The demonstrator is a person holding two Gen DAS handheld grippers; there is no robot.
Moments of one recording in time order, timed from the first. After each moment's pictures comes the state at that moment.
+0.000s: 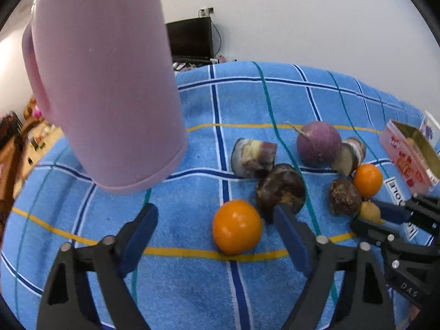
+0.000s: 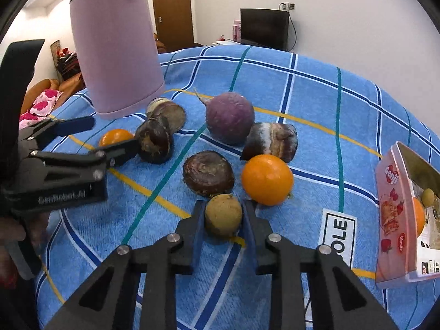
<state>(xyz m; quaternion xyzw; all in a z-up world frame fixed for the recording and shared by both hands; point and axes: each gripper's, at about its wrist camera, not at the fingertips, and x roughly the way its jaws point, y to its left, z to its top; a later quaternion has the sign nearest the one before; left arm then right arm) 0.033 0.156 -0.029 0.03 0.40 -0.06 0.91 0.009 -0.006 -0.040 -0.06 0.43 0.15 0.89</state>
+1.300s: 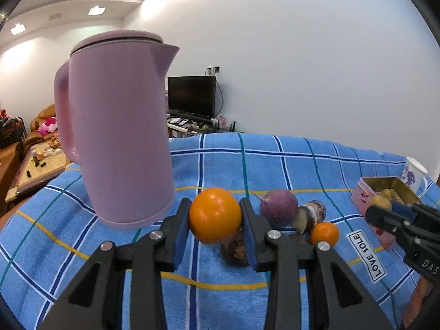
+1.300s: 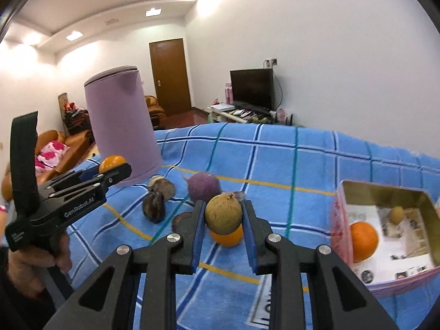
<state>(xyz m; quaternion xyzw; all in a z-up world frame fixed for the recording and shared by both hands) -0.010 0.131 0.010 -0.01 0.24 -0.05 0.97 -0.031 -0.065 0.010 -0.01 0.26 0.14 0.96</state>
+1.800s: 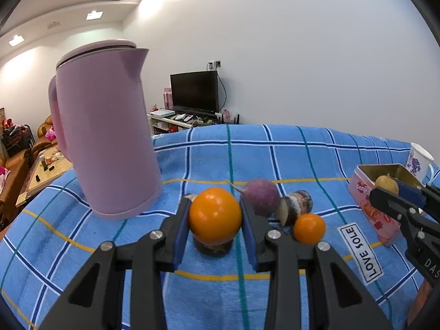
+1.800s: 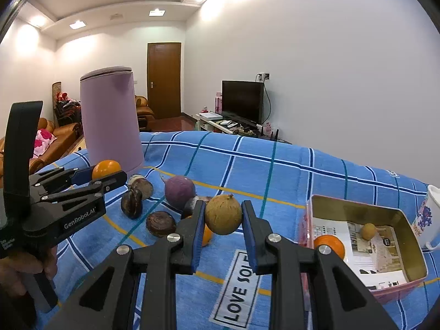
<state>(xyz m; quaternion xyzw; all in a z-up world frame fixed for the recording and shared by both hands) -0.020 0.089 0.008 0.02 0.26 -0.04 0.97 -0.043 -0.082 0.012 -0.05 0.23 0.11 0.97</state>
